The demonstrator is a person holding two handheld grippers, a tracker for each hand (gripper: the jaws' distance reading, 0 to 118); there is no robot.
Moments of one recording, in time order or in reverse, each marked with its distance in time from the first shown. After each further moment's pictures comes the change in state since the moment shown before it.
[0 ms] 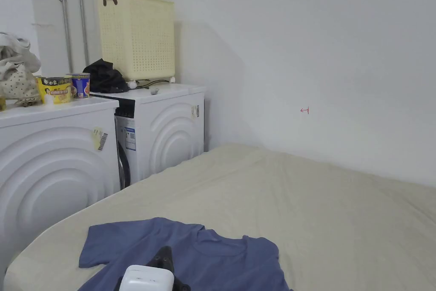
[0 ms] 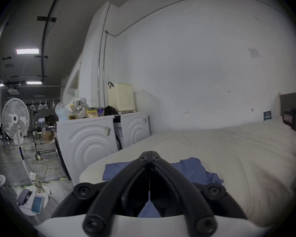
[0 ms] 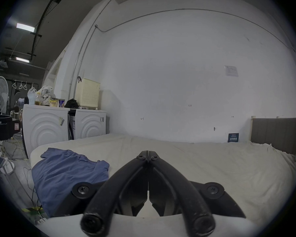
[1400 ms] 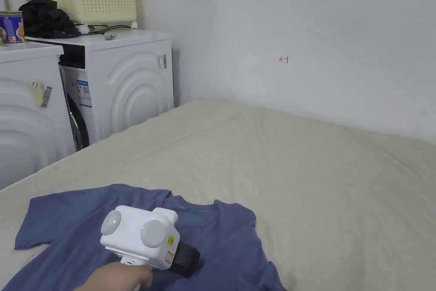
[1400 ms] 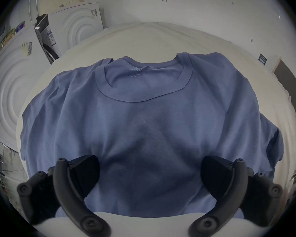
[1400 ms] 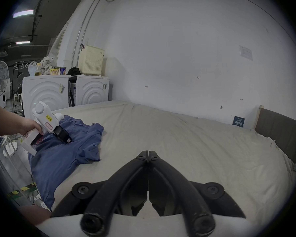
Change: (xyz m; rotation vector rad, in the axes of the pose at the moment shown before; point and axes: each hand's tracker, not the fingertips) left arm 0.013 -0.123 -0.337 -1.024 -0.325 -0.065; right arm 0.023 -0.051 -0.044 -0.292 0.053 0.079
